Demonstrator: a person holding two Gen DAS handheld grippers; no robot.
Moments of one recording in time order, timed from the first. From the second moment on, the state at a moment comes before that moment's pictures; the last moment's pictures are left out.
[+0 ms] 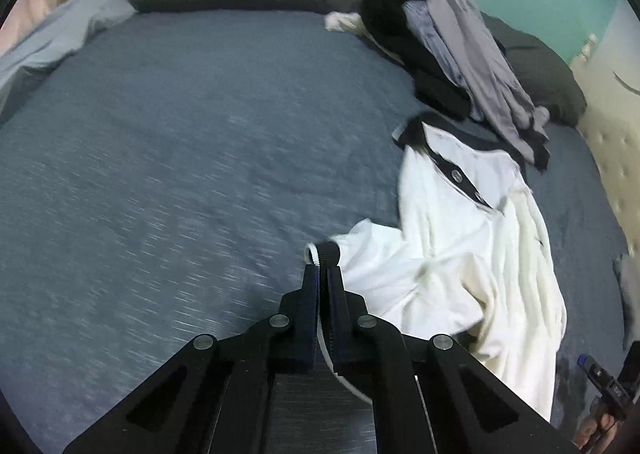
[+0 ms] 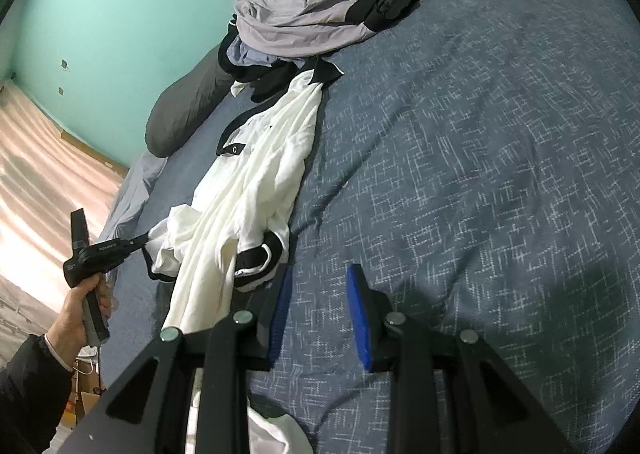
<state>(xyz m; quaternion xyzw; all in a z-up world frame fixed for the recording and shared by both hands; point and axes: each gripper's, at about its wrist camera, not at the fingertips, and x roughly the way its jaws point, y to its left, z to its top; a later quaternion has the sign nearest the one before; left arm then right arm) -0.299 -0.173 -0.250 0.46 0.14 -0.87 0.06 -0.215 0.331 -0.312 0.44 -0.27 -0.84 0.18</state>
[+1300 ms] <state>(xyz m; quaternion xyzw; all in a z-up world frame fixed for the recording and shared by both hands) -0.270 -0.250 -0.289 0.48 0.23 -0.84 0.12 -0.214 0.326 -0.317 0.45 -0.26 -0.84 0.17</state>
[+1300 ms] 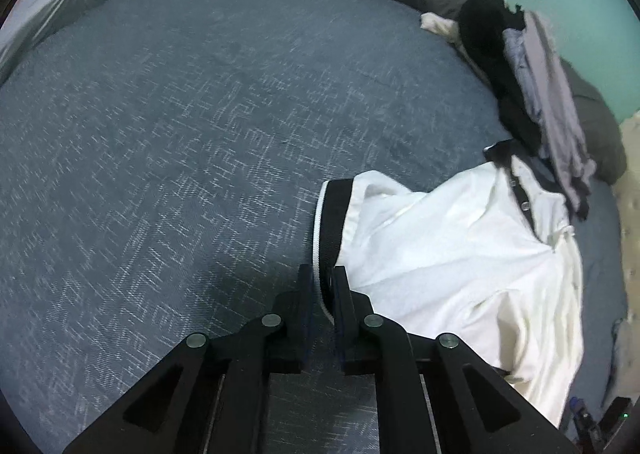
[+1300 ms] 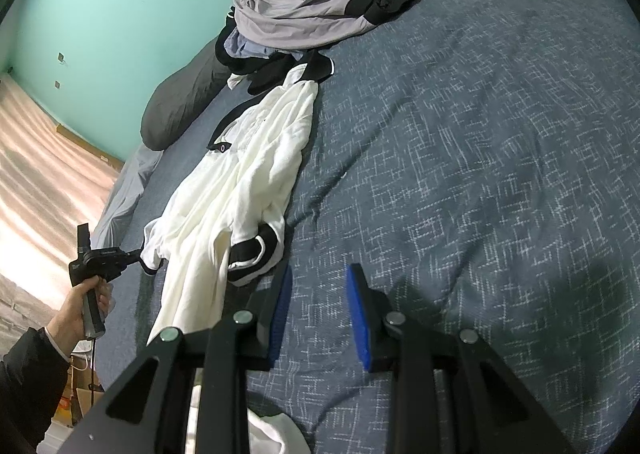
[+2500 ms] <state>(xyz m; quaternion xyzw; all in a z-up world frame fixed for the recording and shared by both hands) -0.287 -0.256 -0.284 0.44 0.27 -0.85 0.09 -0.215 0.323 -0.320 0.45 -0.26 -0.83 0.18</state>
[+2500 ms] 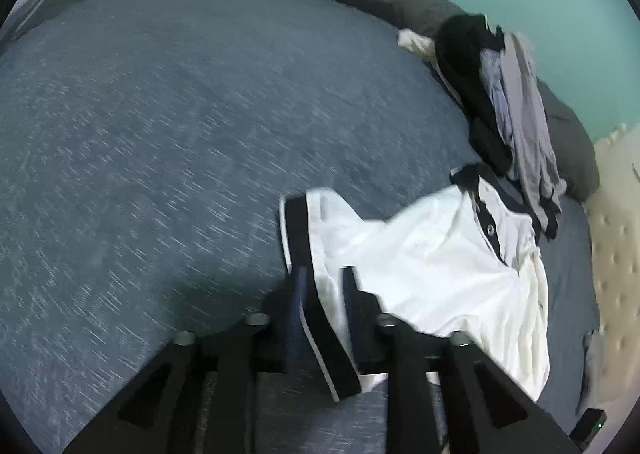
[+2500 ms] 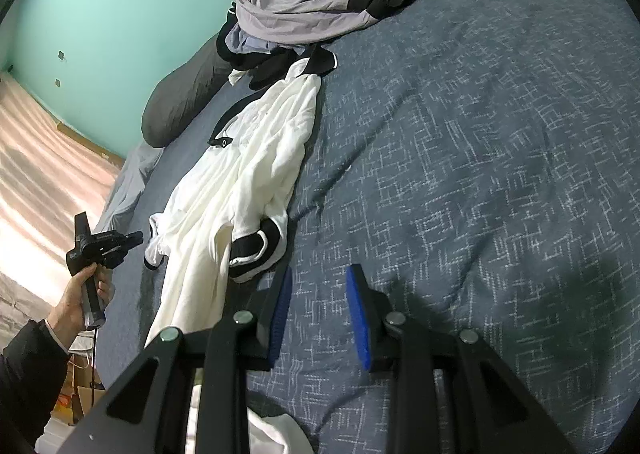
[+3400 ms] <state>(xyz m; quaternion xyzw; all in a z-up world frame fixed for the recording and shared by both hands) -0.319 -0.308 -0.323 0.40 0.34 -0.85 0.11 -0.217 0.313 -0.330 0.46 -0.25 -0.83 0.18</state>
